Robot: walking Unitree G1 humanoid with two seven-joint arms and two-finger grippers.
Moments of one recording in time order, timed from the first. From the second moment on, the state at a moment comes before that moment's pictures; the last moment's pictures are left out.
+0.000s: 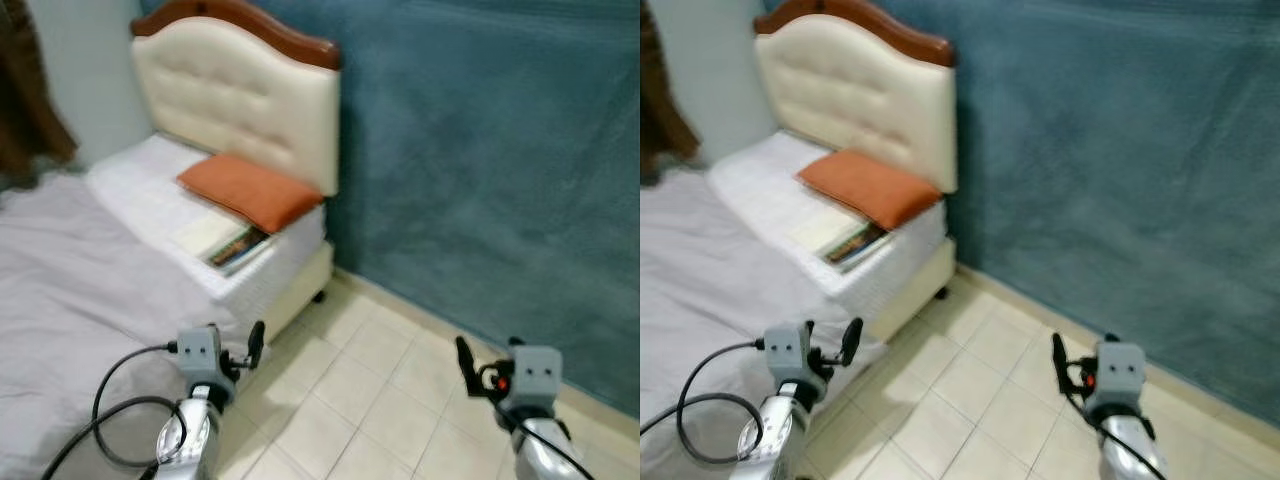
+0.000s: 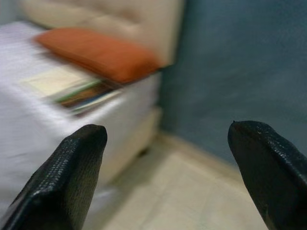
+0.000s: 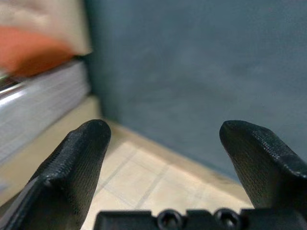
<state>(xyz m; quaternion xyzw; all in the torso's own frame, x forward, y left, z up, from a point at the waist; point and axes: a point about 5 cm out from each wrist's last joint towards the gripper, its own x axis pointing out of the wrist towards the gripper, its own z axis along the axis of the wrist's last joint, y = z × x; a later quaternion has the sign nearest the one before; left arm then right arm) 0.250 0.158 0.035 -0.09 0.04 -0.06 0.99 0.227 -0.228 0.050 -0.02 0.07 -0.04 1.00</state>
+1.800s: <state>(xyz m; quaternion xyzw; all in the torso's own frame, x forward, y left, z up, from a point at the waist) 0.252 0.149 0.025 -0.01 0.13 -0.09 0.99 0.232 -0.203 0.036 0.02 0.11 0.05 0.99</state>
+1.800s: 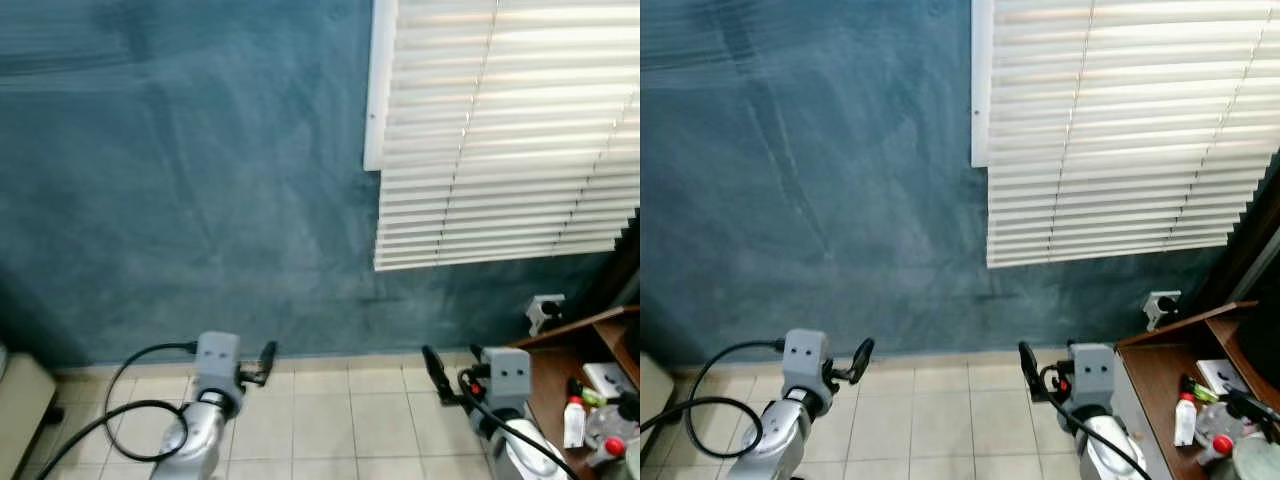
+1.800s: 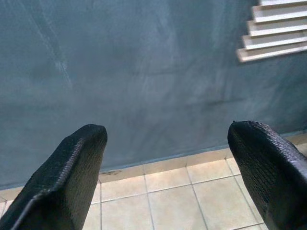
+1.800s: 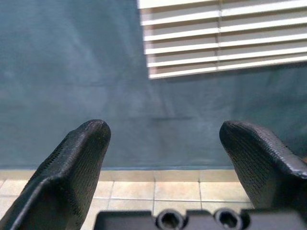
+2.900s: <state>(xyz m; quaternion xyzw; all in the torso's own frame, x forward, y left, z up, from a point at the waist) 0.206 0.160 0.052 -0.08 0.08 -0.04 0.99 0.218 -0.192 0.048 0.00 0.10 0.12 0.99</state>
